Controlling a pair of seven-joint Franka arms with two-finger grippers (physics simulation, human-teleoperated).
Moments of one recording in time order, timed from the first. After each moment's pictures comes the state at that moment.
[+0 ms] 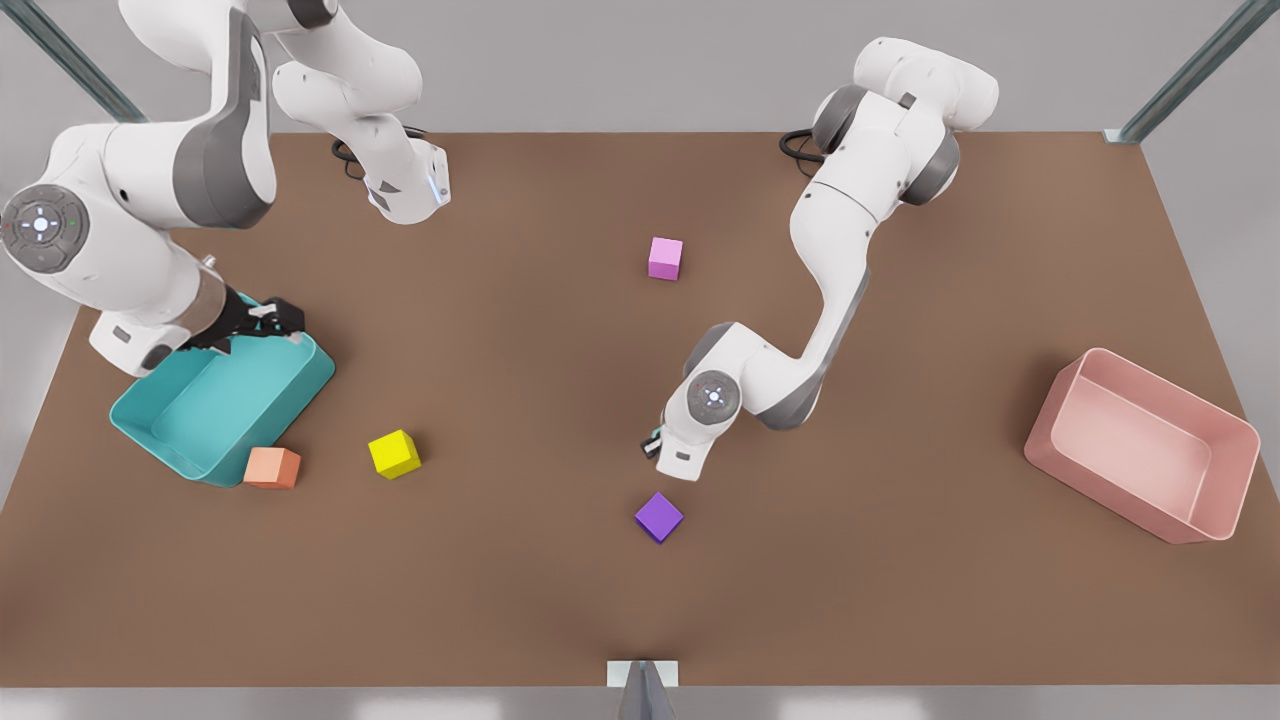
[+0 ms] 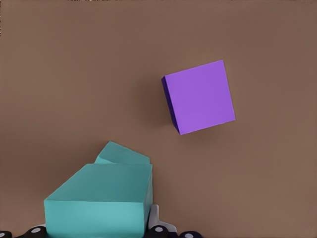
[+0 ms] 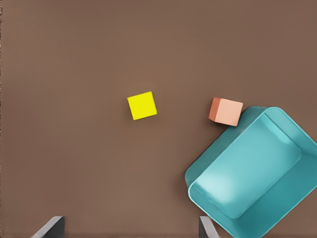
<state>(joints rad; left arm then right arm) -0.51 0.91 -0.16 -1.11 -0.03 1.99 -1.13 0.20 0.19 -0.13 -1.37 0.00 1.41 -0.12</state>
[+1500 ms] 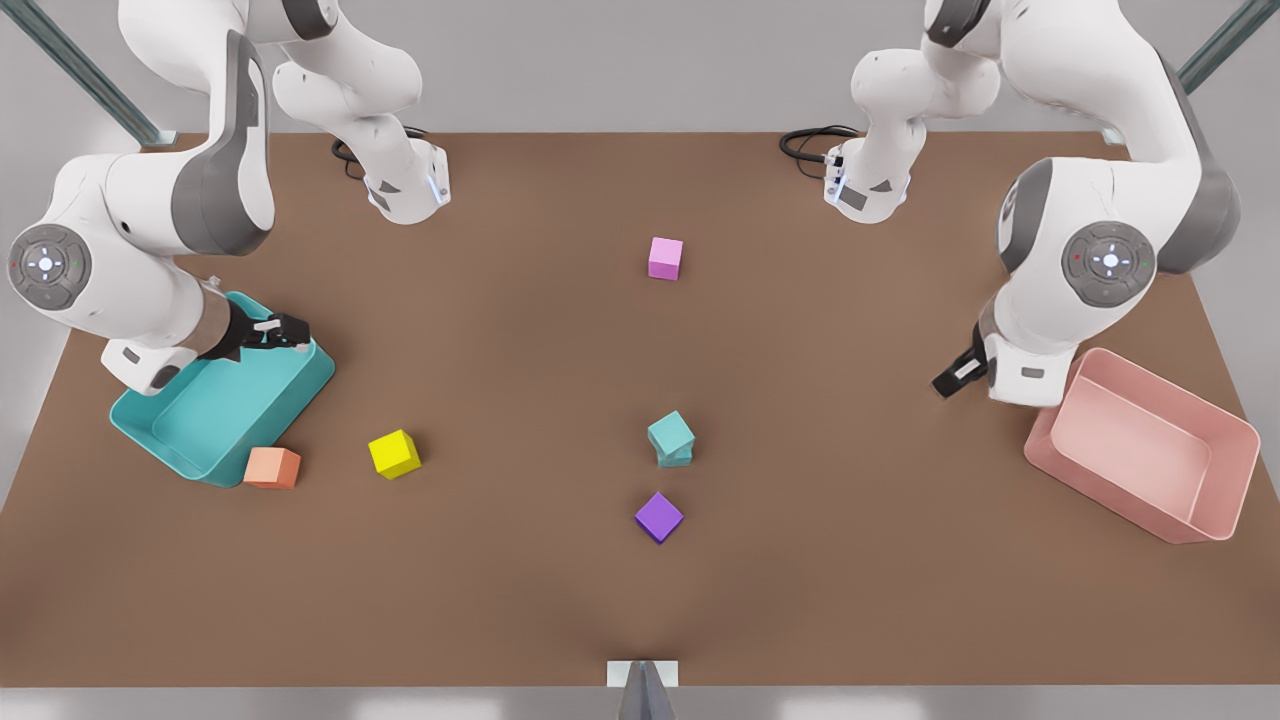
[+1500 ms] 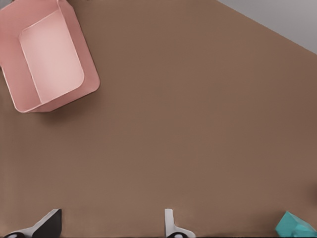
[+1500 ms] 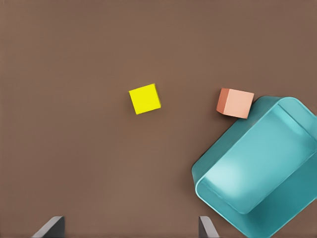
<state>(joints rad) -0.10 0.28 -0.11 -1.27 0.17 1.37 -0.75 0.18 0.22 -0.14 -1.37 0.03 1.40 -0.12</state>
